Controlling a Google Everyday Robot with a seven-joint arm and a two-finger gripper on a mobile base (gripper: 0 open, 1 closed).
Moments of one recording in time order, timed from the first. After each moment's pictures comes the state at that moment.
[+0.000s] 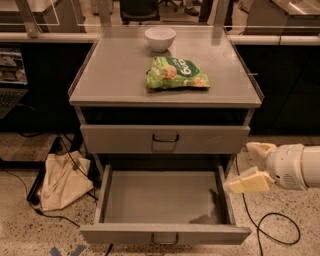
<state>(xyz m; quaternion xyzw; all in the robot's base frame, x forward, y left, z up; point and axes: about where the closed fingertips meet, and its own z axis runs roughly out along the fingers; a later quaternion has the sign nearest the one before) 0.451 -0.214 0.769 -0.40 0.81 0.18 0.38</state>
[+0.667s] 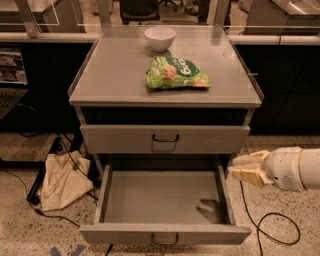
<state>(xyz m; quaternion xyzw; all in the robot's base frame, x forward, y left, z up) 0.455 -0.213 0.755 -0.40 0.81 0.20 0.38</state>
